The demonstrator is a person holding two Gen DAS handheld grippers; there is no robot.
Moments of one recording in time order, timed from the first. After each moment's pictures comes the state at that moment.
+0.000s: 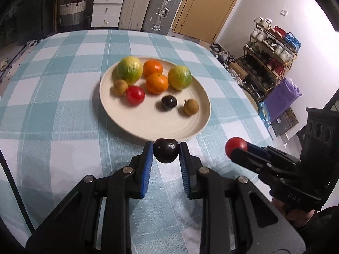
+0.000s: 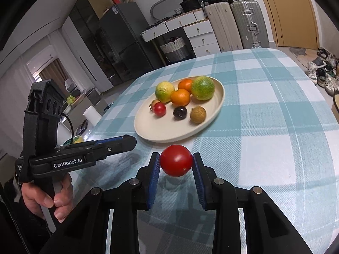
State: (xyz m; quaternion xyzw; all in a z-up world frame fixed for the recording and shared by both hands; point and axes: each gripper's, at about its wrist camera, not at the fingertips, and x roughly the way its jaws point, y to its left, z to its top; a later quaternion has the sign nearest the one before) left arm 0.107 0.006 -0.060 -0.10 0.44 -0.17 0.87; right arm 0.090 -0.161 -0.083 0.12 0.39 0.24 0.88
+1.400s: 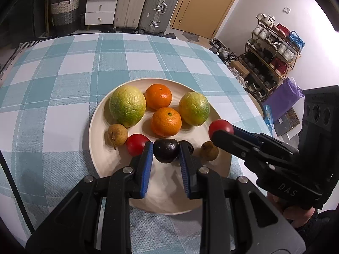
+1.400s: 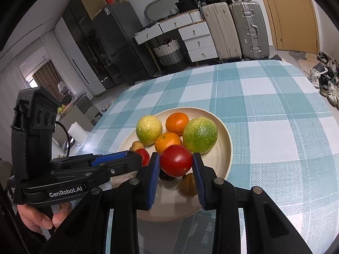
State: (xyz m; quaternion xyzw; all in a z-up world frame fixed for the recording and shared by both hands) left arm 0.216 -0.004 -0.072 -0.09 0.47 -0.17 0.86; right arm 0.202 -0.142 -0.079 0.12 0.40 0.22 0.88
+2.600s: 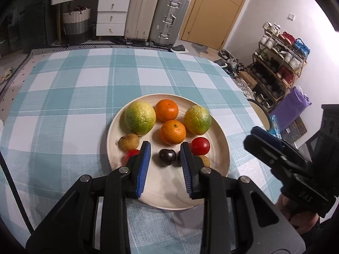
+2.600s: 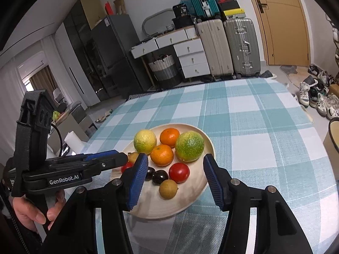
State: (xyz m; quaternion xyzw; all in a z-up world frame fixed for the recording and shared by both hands) left arm 0.193 0.006 -0.040 -0.09 0.43 -0.13 0.89; right arm 0.174 -0.158 -0.050 0.11 0.34 0.19 0.92
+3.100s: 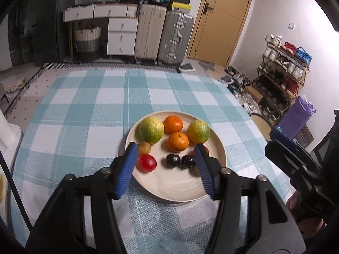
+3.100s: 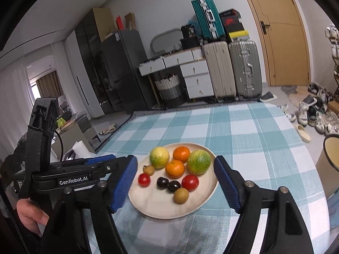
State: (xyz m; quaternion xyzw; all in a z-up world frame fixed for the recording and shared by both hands) left arm 0.142 0.018 0.001 -0.08 0.36 -0.10 0.92; right arm 0.129 -0.153 -0.013 0.10 0.26 0.19 0.94
